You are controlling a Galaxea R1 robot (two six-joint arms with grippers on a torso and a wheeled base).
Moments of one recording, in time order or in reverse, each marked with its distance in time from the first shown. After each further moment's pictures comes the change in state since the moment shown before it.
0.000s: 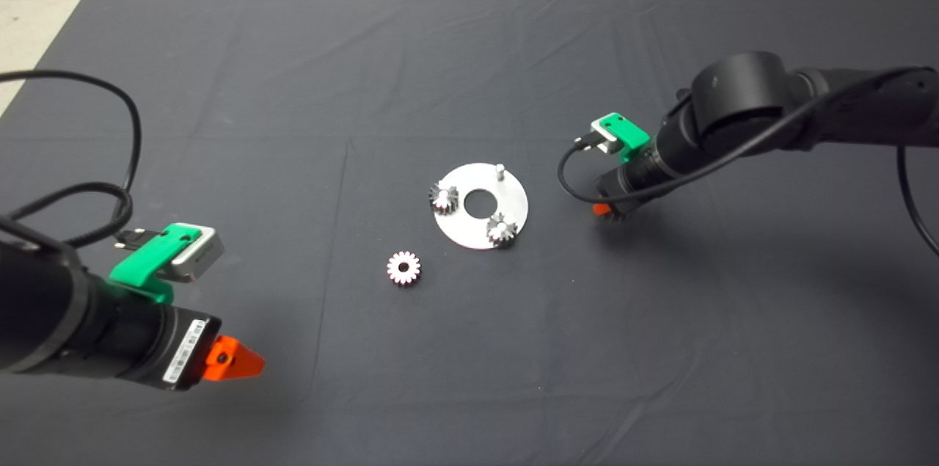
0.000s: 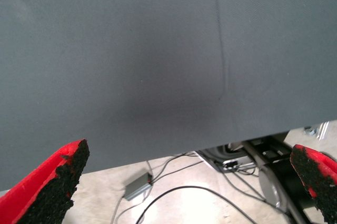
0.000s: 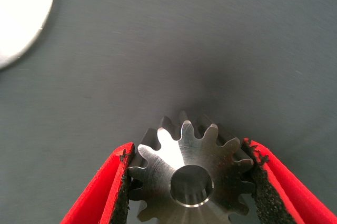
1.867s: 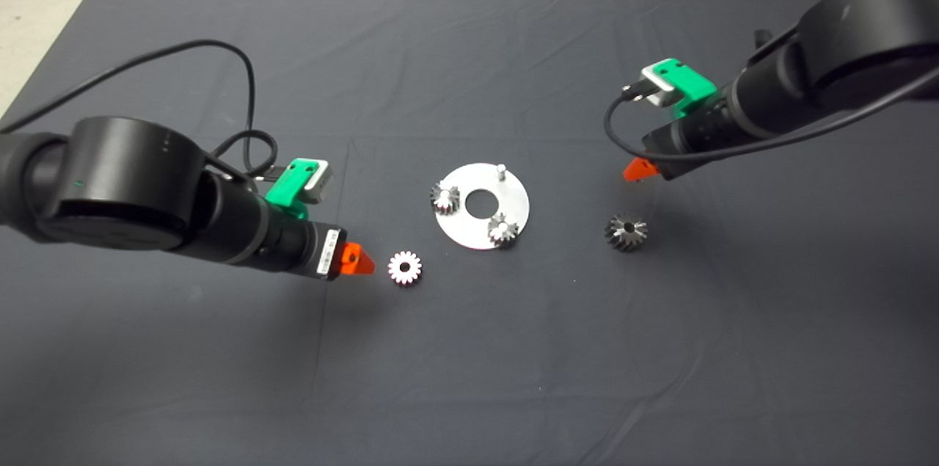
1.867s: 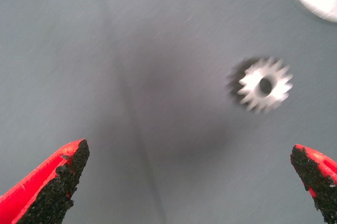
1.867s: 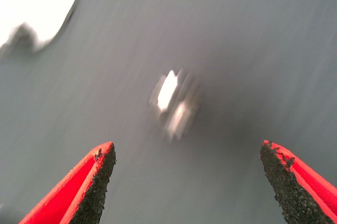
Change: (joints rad) left arm 0.106 0.324 -0.251 0.300 -0.101 -0.066; right arm 0.241 -0.122 0.122 0.321 -0.012 0.039
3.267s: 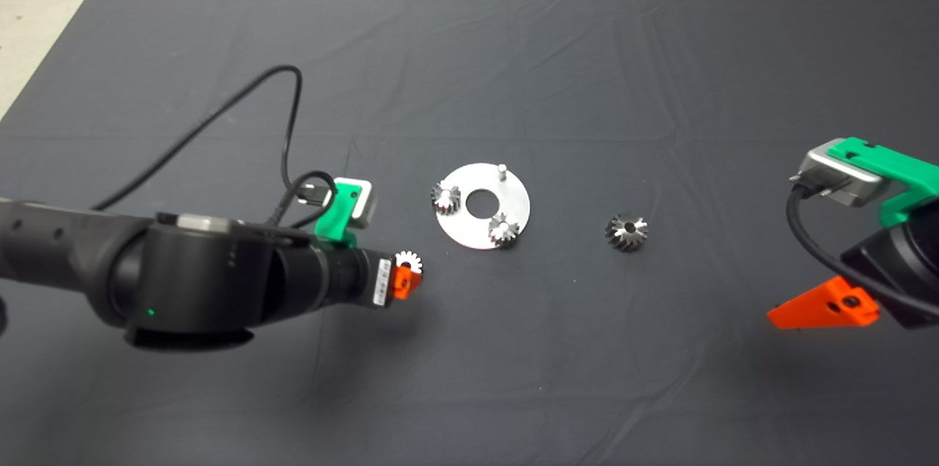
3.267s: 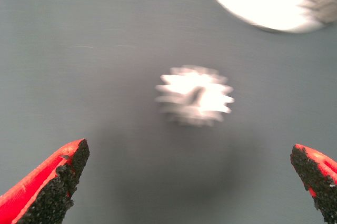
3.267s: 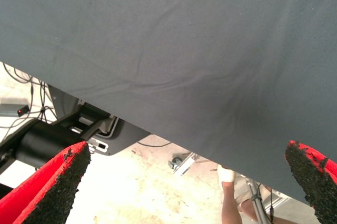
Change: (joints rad) left arm 0.165 0.161 0.139 0.383 0.184 -0.205; right arm 0.220 -0.234 0.422 0.354 -0.006 0.158
